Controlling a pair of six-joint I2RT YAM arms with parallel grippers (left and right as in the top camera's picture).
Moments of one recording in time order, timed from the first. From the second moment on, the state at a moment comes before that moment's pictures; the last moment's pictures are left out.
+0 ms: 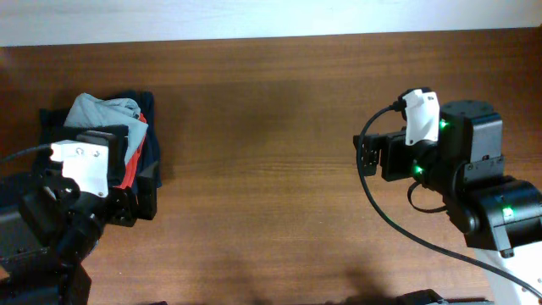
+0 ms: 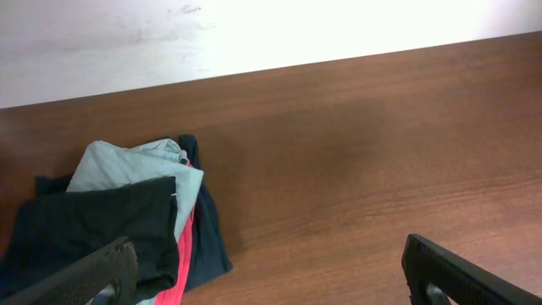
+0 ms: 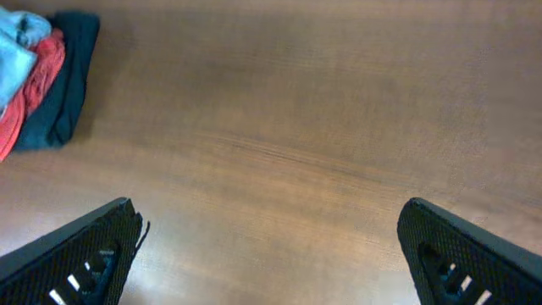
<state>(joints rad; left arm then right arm) 0.22 0.86 1.33 -1.03 0.36 0.22 0.17 1.09 1.33 -0.99 -0.19 0.11</state>
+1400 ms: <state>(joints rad) 0.22 0.86 1.33 -1.04 0.36 0.22 0.13 0.28 0.43 -0.51 0.01 -0.04</state>
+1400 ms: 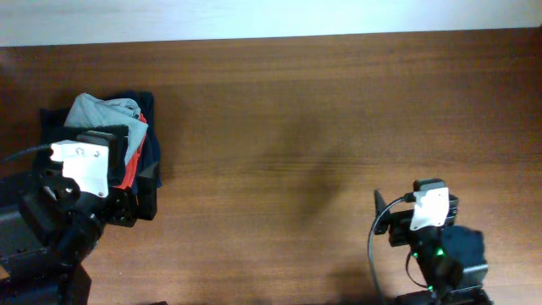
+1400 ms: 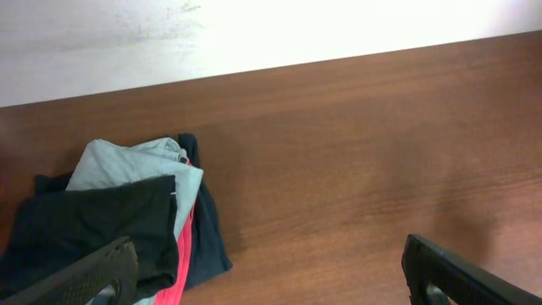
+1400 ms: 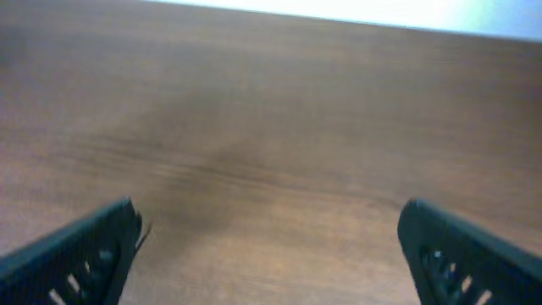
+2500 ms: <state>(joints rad) 0.22 0.86 1.33 -1.04 0.36 0.22 0.05 0.01 0.08 -0.24 -0.05 -0.03</state>
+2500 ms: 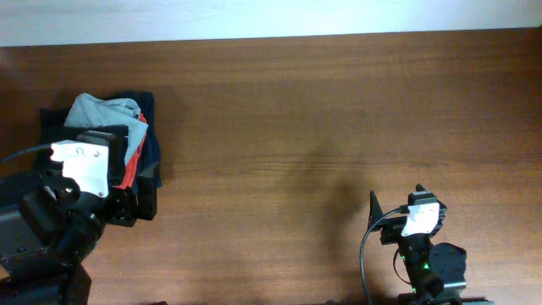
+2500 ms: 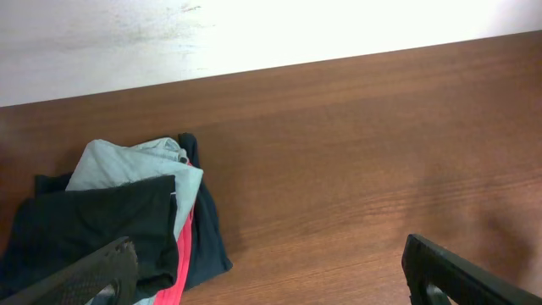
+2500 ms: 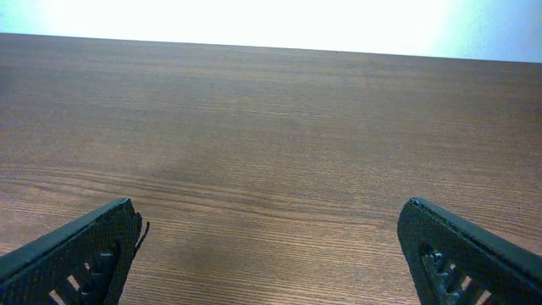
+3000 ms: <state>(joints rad) 0.22 0.86 1.33 -1.04 0.36 0.22 0.05 0.01 0.08 -0.24 -0.05 -0.03</state>
